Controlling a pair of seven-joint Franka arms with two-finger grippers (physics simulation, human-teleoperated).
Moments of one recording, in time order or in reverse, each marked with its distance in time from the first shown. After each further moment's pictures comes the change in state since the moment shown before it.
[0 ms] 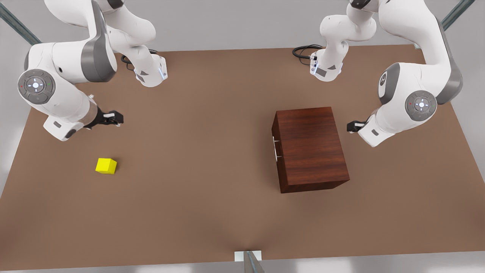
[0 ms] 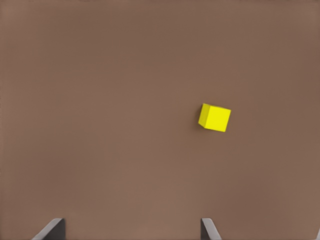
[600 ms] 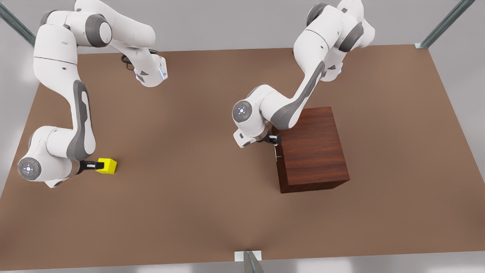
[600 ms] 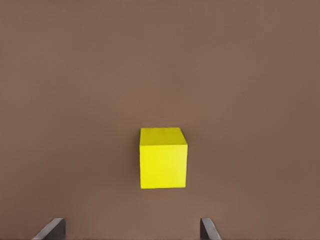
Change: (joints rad) left arm -0.554 0.463 -0.052 0.258 0.211 0.182 -0.470; right arm -0.333 0.322 -0.014 -0.270 0.012 0.488 -0.102
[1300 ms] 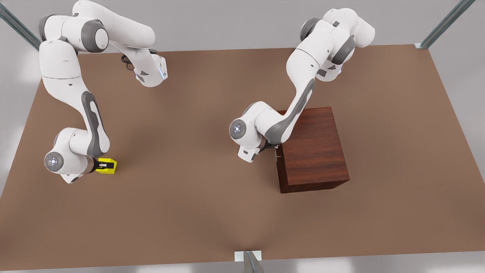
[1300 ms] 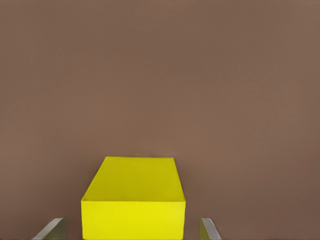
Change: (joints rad) left arm 0.003 0.139 0.003 0.053 0.029 -0.019 -0.481; right arm -0.058 0.071 0.000 -0.239 -0.003 0.398 -0.065
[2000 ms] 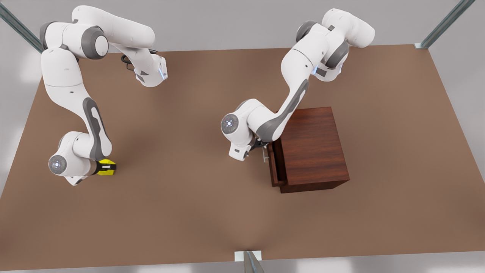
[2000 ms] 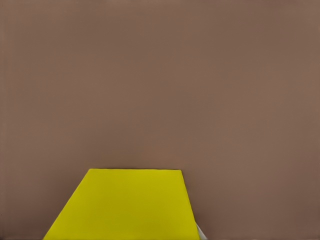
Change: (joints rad) left arm -0.036 0.065 -0.020 0.131 -0.011 0.028 -0.147; right arm -0.010 0.059 0.007 0.030 0.030 0.033 -0.068
